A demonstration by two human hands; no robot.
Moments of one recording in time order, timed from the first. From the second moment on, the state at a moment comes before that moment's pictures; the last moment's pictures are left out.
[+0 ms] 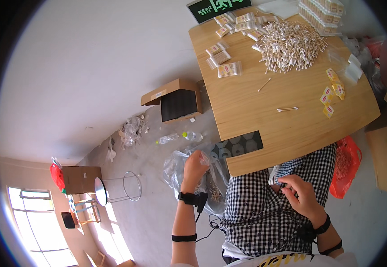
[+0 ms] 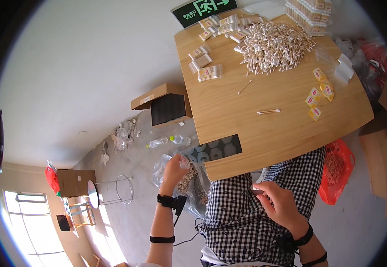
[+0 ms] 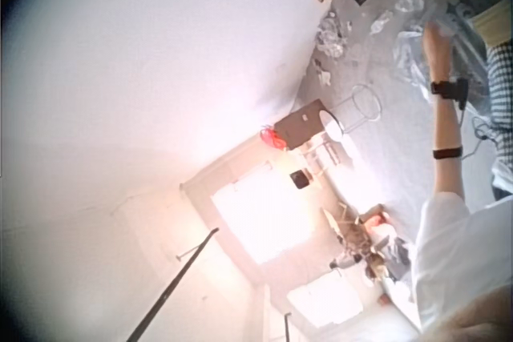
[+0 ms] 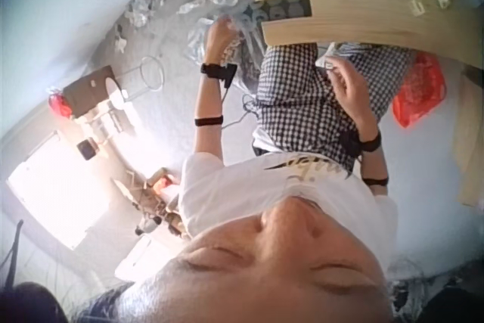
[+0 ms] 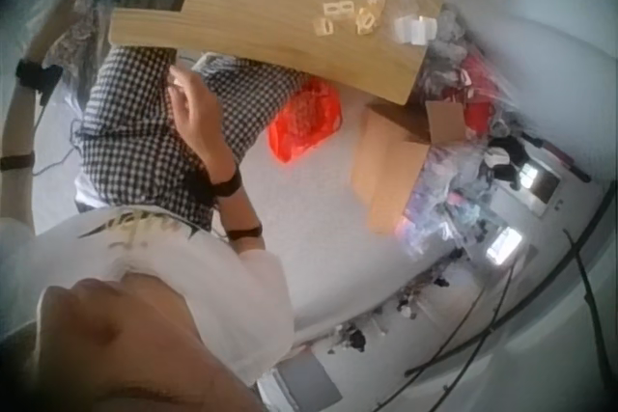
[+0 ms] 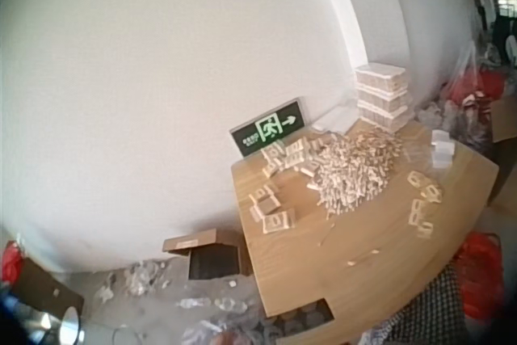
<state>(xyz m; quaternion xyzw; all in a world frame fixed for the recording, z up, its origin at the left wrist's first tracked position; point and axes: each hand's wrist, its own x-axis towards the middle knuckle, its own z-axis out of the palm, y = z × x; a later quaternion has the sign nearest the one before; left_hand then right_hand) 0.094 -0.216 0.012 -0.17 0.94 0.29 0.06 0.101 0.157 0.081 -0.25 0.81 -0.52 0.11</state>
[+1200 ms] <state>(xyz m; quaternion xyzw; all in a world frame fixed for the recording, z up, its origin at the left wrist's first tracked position) 0.050 -0.172 0.057 0.06 0.95 0.31 0.07 0.026 0.193 0.070 -0.20 0.88 -0.42 0.05</state>
